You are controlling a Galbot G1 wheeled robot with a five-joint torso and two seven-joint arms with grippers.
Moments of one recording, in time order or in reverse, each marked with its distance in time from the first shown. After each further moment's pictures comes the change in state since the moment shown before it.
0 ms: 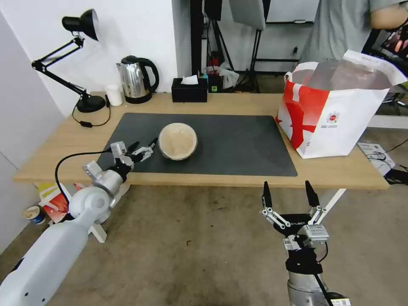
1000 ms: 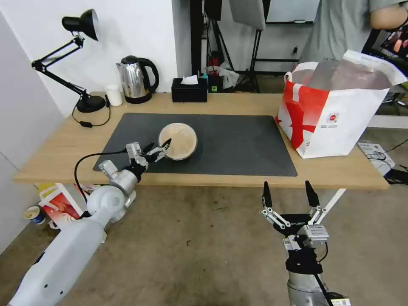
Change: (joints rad) left arm -0.050 -0.063 0.073 0.028 -0.016 -0.001 0.006; right arm 0.000 0.000 0.000 0.000 0.000 0.000 0.000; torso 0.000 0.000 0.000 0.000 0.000
